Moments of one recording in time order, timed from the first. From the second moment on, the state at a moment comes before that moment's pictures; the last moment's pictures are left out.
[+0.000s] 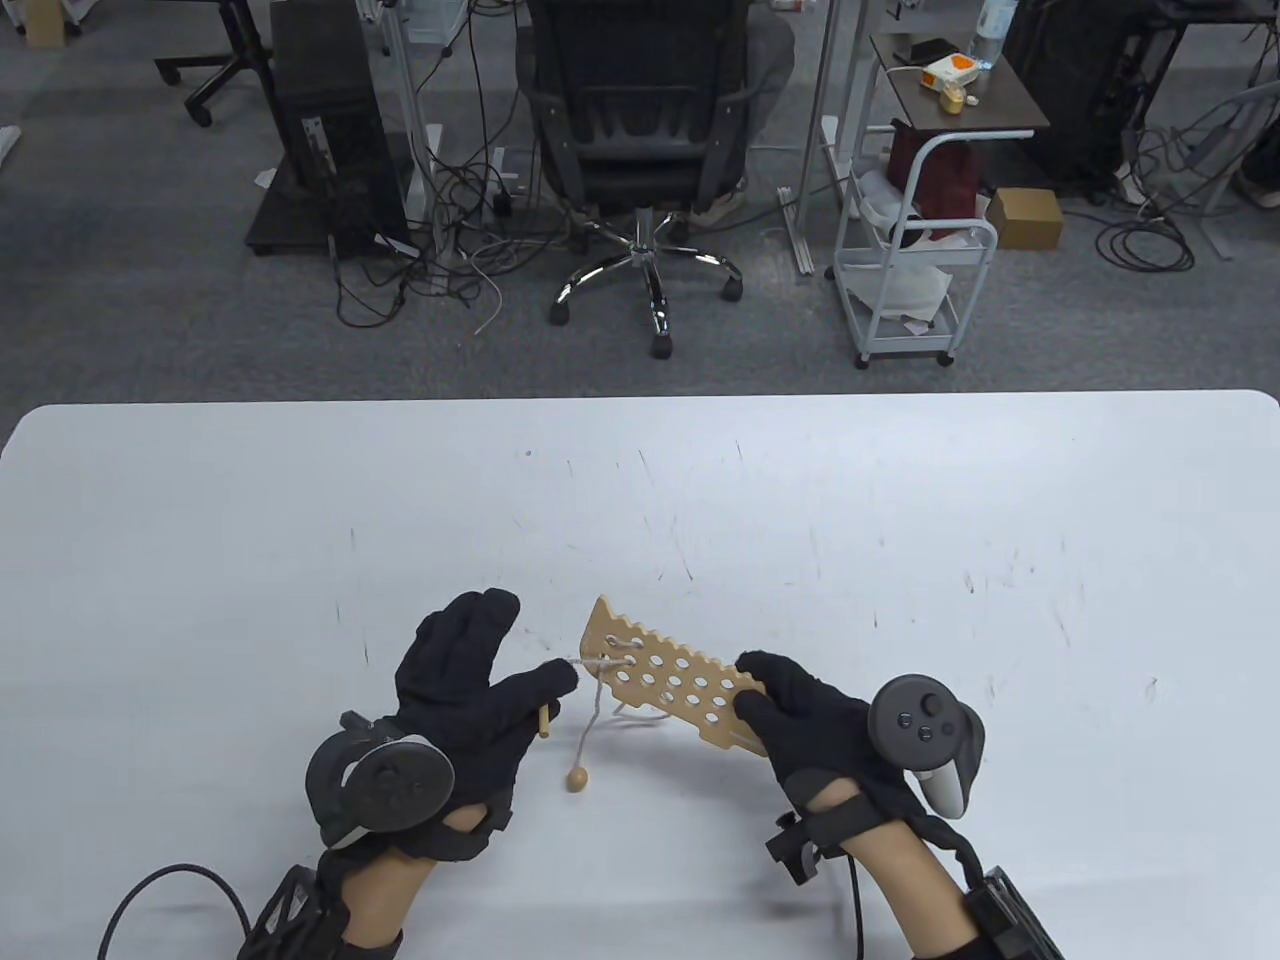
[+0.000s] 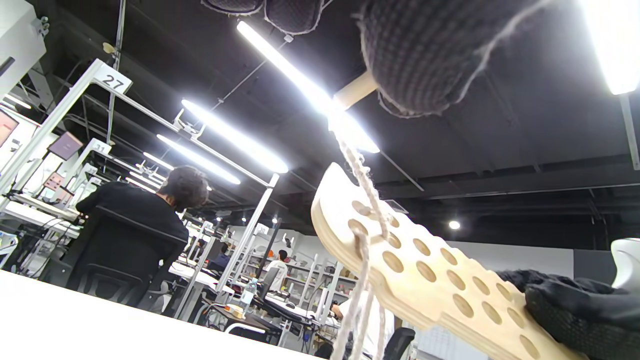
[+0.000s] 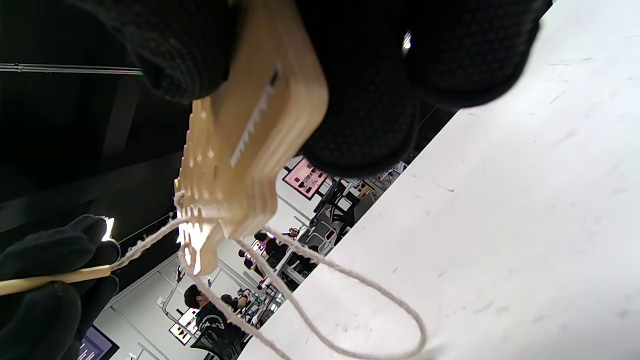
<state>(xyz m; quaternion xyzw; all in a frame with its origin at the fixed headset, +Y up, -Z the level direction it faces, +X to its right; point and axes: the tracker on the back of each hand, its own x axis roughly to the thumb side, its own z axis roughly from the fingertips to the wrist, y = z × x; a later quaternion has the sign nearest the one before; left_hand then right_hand) -0.212 -0.661 -0.281 0.24 -0.25 0.26 0.90 0.150 -0.712 -0.304 0.13 -0.07 0.85 0.51</state>
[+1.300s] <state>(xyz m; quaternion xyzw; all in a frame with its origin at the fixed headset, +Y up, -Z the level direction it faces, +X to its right) -0.259 -0.640 -0.283 0.30 -0.16 0.30 0.89 0.196 -0.729 -0.329 0.02 -0.09 0.87 0.48</state>
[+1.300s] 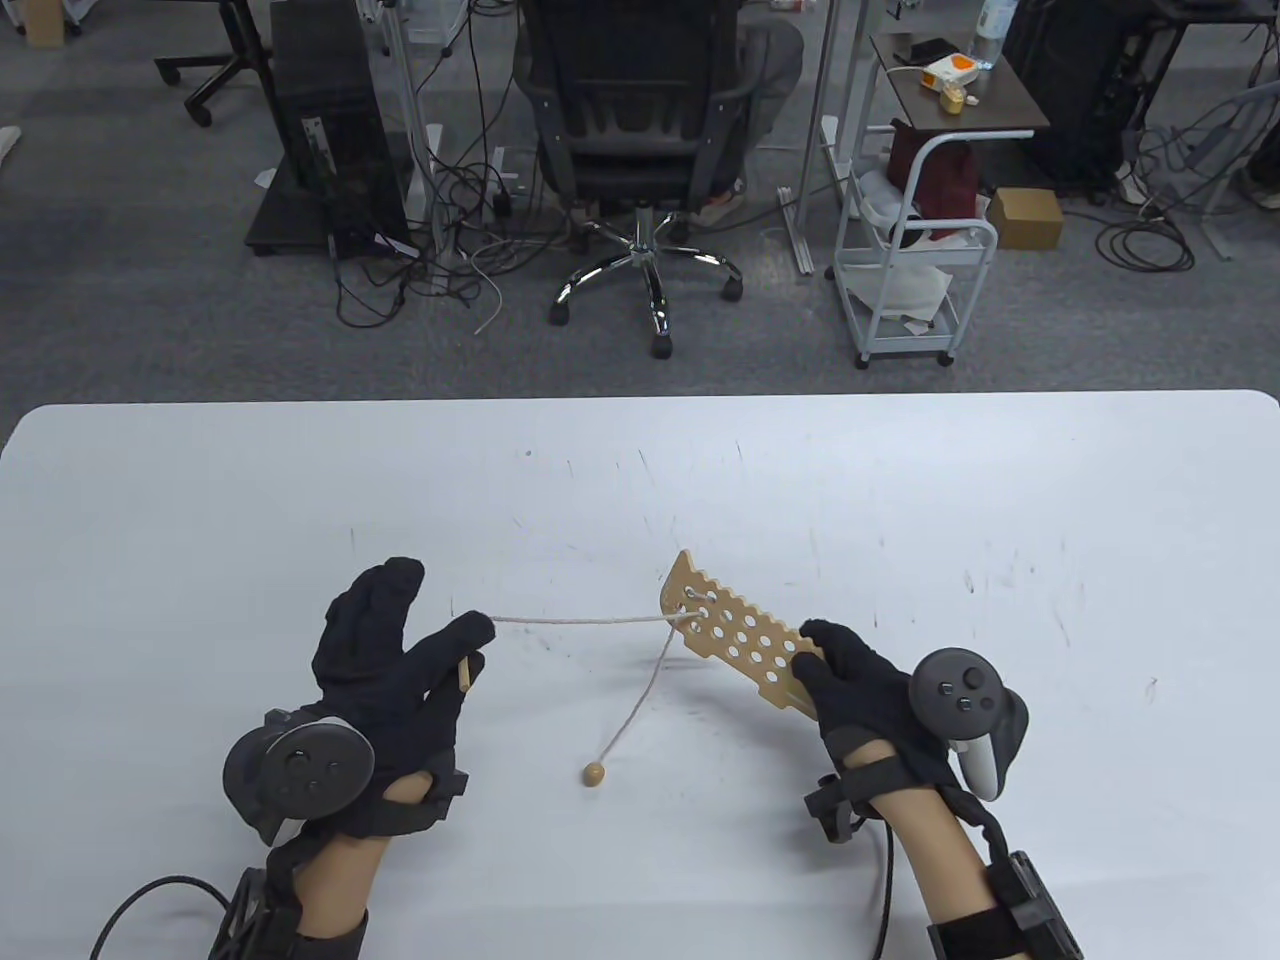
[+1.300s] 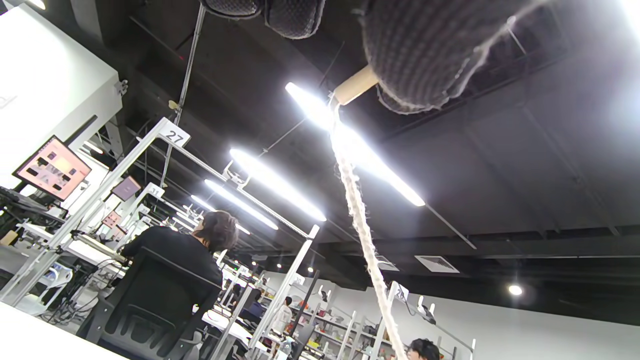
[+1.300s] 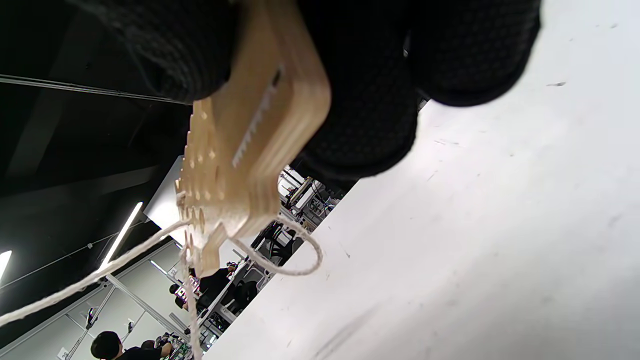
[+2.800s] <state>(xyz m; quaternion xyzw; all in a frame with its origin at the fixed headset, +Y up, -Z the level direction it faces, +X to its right) -0.315 -0.627 -0.283 0.35 -0.07 0.35 0.87 0.251 -0.742 -0.342 -0.09 -0.11 0.86 0.49</state>
